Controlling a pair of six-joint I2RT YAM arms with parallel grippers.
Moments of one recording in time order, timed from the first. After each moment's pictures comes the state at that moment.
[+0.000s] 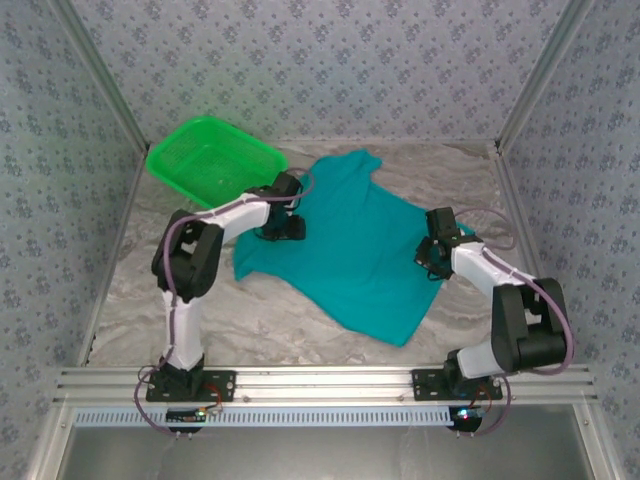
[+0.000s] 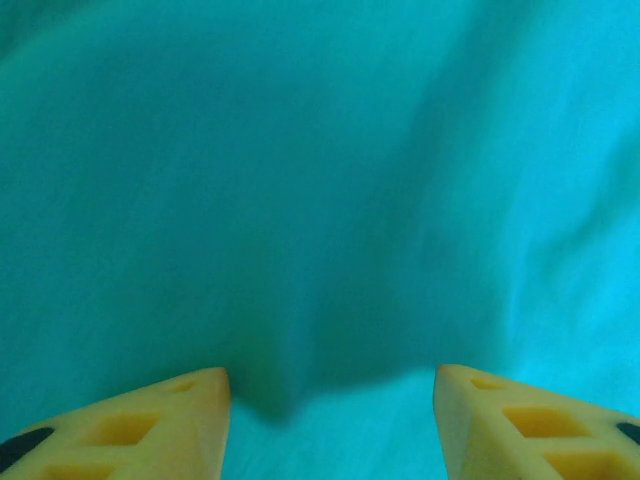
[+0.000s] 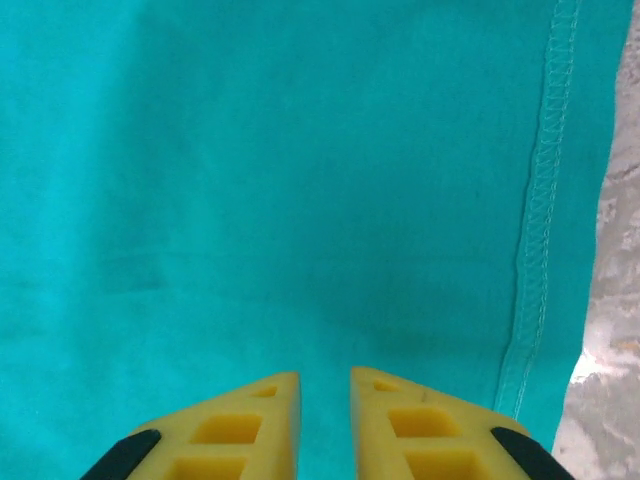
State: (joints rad) left arm -0.52 2.06 1.47 -0.63 0.01 -0.45; right arm 0.15 1.44 0.75 -0.46 0.10 0.69
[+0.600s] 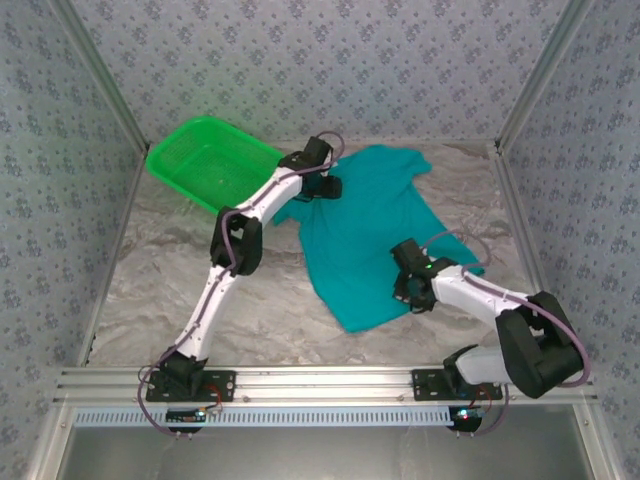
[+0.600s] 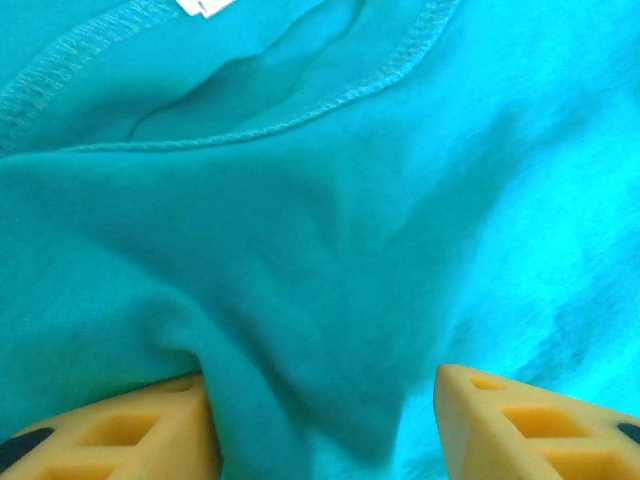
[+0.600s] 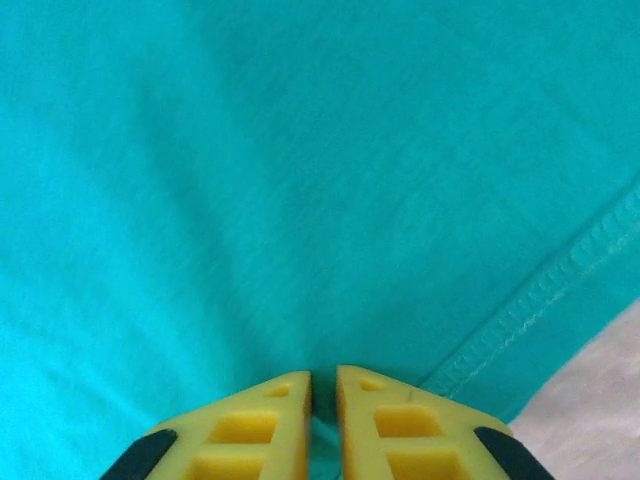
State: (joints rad) left arm -0.53 2.69 2.51 -0.80 0.12 -0.33; right arm 0.52 1.32 0.60 -0.60 0.14 0.90
